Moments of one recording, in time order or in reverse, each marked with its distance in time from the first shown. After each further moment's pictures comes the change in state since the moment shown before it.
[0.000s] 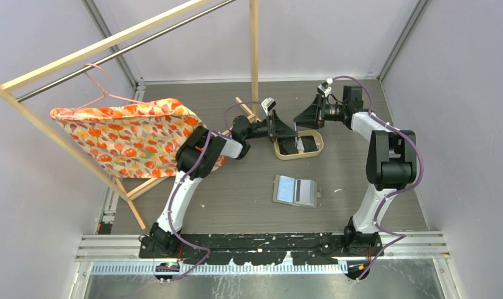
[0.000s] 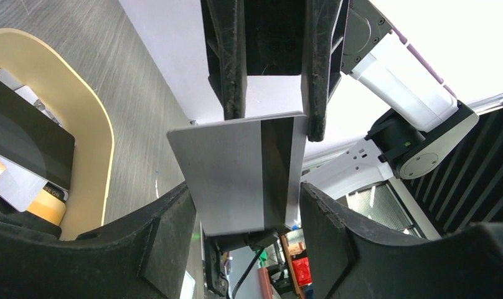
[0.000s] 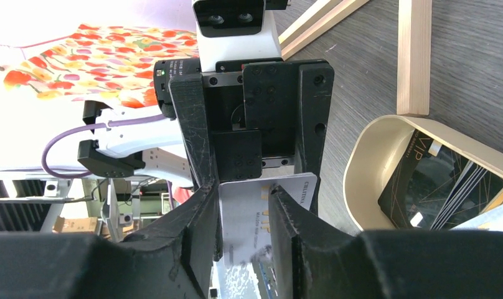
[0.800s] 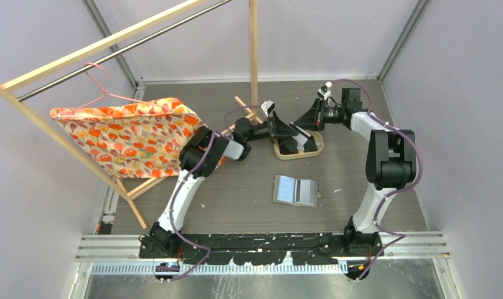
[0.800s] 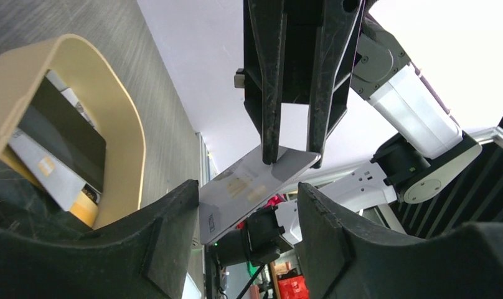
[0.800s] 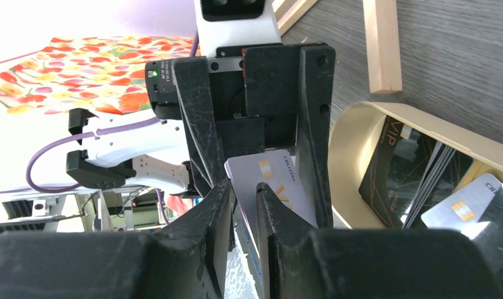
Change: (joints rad) left arm 0.003 0.063 0.033 -0.006 -0.053 -0.035; right arm 0.003 0.004 0.001 -0.079 0.068 -0.049
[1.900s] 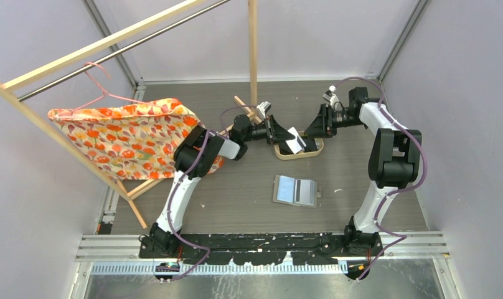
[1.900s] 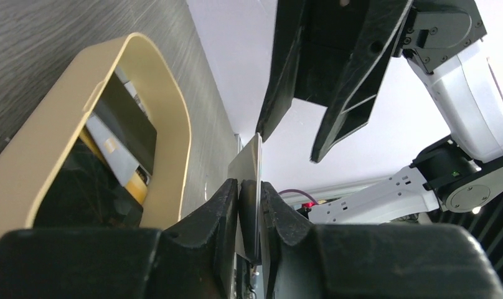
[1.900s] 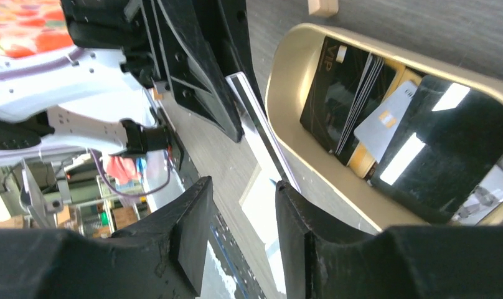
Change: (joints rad) left arm 0.019 -0.070 -0.079 -0.203 -0.026 0.198; right arm -0.068 0.019 0.160 -0.645 0.126 -0.593
